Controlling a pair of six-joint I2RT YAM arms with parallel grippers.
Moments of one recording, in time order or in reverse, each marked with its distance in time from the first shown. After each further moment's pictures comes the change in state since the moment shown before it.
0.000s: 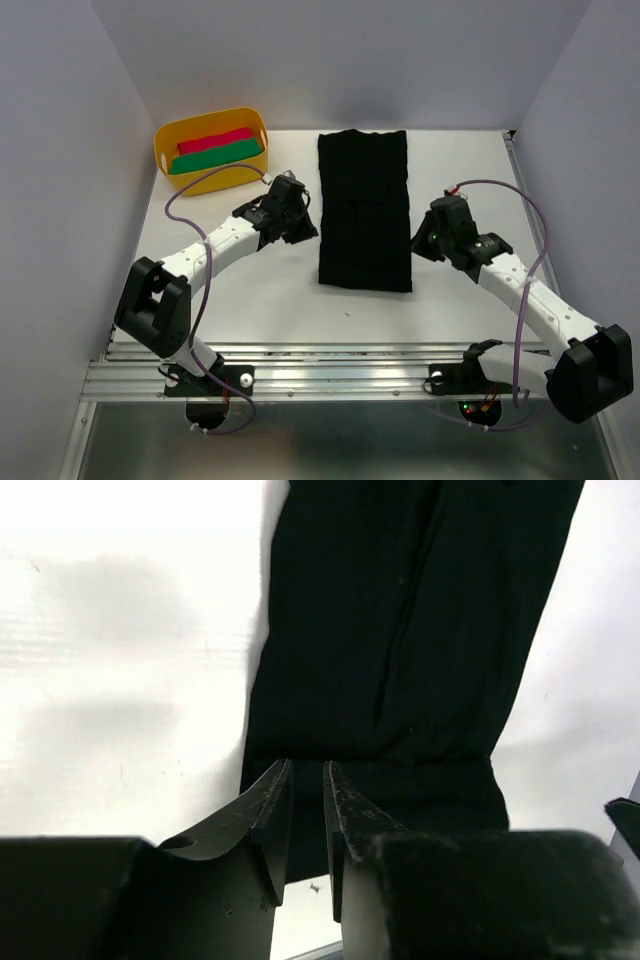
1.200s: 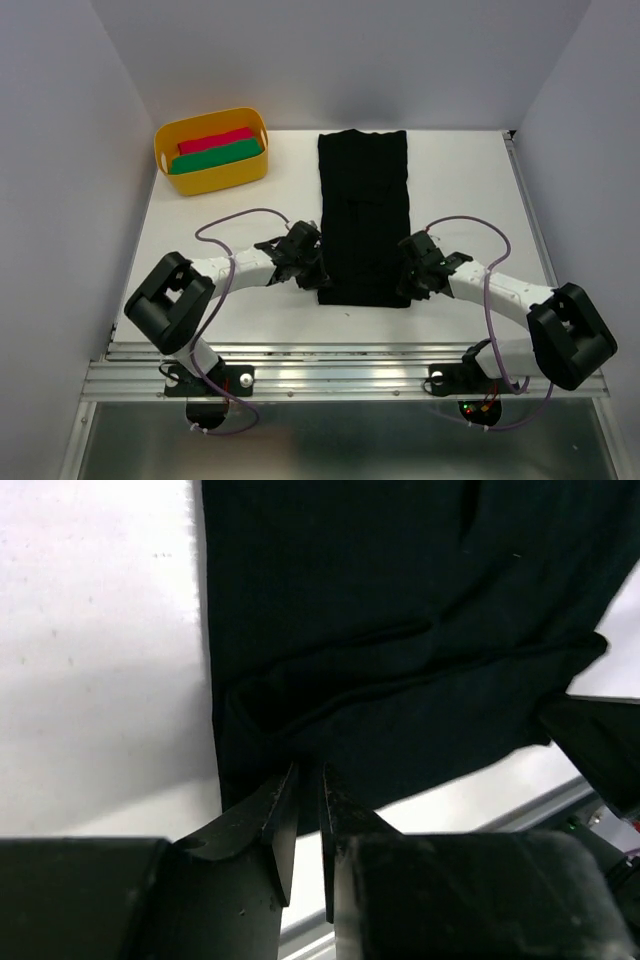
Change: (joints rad) left arm -0.167 0.000 -0.317 0.218 0.153 -0.082; right arm 0.196 0.172 -0.214 0.041 0.016 0.111
